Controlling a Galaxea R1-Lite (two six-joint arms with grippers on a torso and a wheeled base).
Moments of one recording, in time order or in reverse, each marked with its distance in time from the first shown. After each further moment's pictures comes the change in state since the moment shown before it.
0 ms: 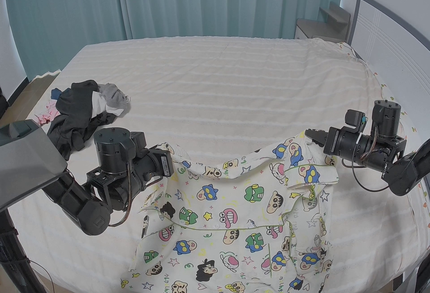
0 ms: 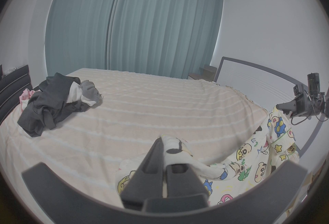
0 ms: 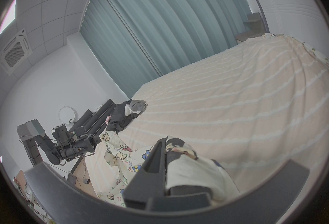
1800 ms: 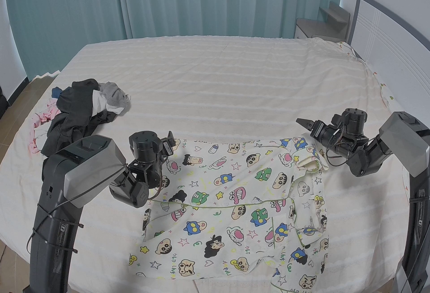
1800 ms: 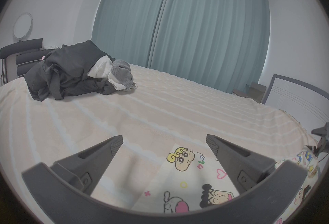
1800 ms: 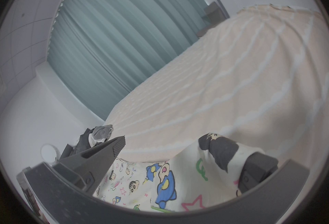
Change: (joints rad) left arm 0.139 0.565 -0.627 -0.001 0.262 -0.175; right arm -0.170 0.567 -0.529 -0.060 -0.094 0.224
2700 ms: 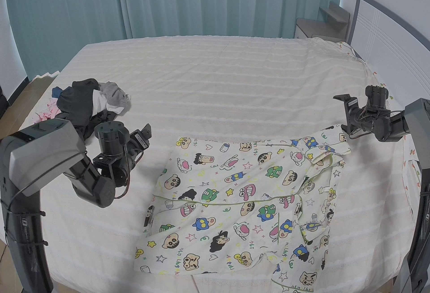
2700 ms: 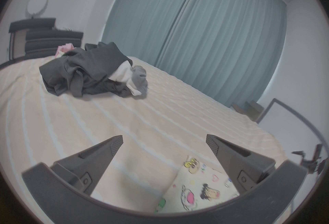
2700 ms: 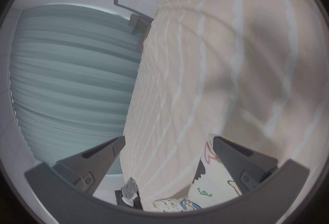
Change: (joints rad) left arm 0.077 -0.291 0.345 -0.015 -0.114 -0.208; right arm -0.192 -0.030 -0.349 0.505 -0.022 0.607
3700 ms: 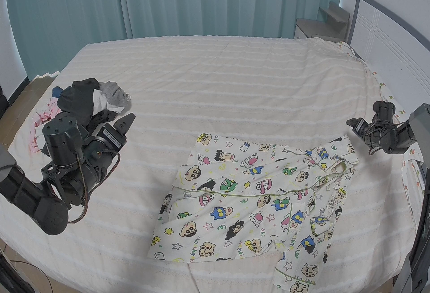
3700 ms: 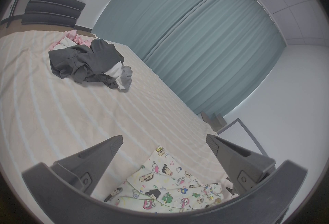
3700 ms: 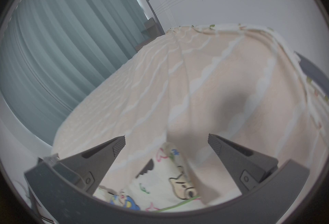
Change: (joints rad) left arm -0.069 -0.499 0.432 -0.003 -0.136 -0.254; right arm -0.075 -0.011 0.163 -0.020 -0.232 -0.641
